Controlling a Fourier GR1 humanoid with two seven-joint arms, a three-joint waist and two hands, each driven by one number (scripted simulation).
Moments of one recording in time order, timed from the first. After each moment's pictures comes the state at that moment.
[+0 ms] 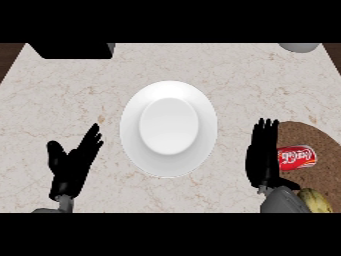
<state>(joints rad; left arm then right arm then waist) 0.01 0.14 -0.13 -1.42 0.16 0.09 0.20 -0.25 -0.33 0.64 -1.17 1.93 0.44 0.68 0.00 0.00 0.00</state>
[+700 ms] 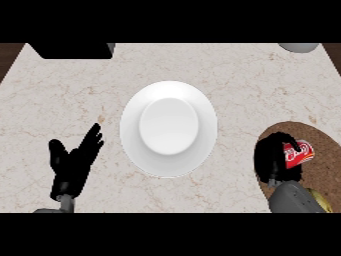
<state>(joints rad) 0.02 0.12 -0.11 -1.44 0.12 0.09 0.24 -0.28 -0.37 0.61 -1.08 2.05 0.44 0.55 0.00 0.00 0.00</state>
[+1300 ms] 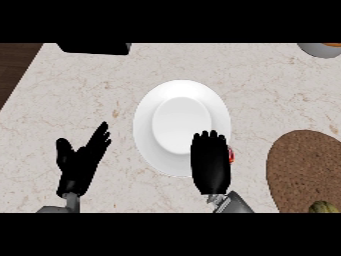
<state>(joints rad) 0.00 0.11 -0.14 -1.44 0.13 0.06 0.23 -0.26 -0.03 0.65 -1.46 1.62 0.21 0.70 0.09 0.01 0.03</state>
